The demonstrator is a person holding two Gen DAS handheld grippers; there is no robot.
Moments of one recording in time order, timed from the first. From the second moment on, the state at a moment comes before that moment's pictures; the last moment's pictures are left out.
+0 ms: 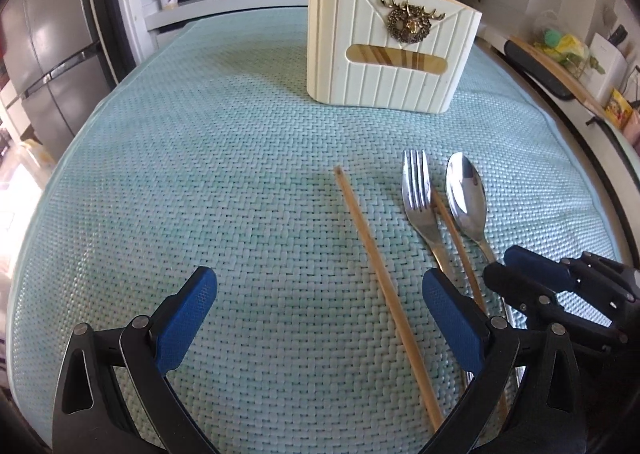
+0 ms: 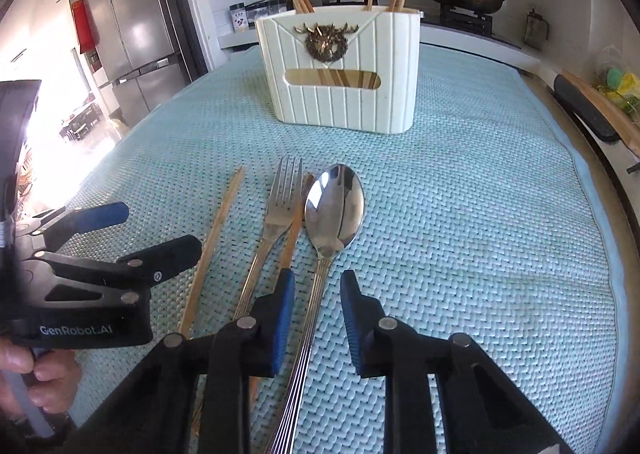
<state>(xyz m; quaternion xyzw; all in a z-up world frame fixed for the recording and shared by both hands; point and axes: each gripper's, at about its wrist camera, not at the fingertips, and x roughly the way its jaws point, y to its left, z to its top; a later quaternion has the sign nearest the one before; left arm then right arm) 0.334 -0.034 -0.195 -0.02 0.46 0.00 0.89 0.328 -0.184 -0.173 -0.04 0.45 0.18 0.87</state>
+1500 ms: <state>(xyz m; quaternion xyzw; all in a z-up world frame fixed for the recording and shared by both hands) 0.332 0.020 -0.213 0.01 0.50 -0.01 0.87 0.270 -0.204 -0.176 -0.05 0.46 0.10 0.88</state>
